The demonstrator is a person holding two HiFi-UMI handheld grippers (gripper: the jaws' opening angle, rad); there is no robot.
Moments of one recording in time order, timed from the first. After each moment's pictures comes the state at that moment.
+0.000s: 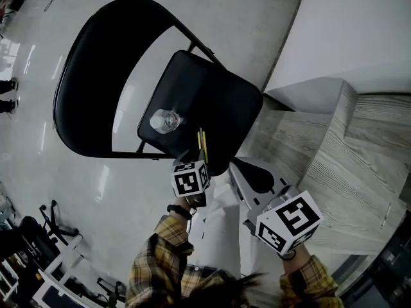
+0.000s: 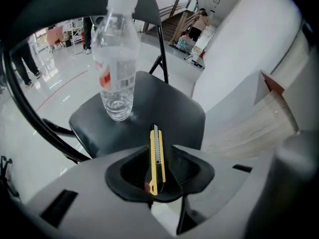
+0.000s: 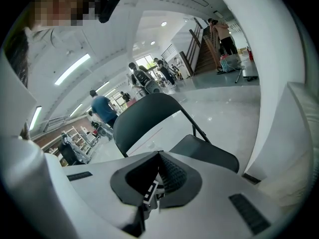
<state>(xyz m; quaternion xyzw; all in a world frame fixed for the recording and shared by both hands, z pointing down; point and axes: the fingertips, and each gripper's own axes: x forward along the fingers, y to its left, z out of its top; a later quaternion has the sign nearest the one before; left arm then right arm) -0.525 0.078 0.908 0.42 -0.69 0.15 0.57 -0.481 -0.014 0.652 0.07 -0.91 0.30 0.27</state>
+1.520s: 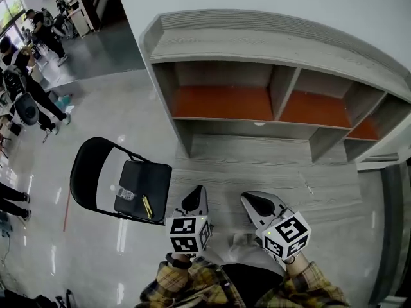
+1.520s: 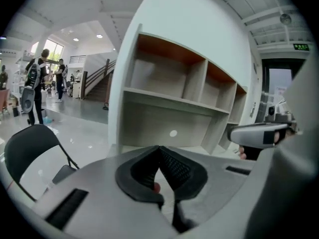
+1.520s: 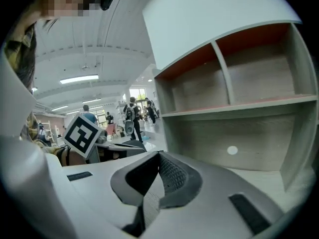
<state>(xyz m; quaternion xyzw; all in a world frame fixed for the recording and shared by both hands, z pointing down) -0.123 -0.049 0.410 0.71 -0.66 0.11 0.23 -0.010 -0.044 0.362 0.25 -0.95 0.14 0.12</state>
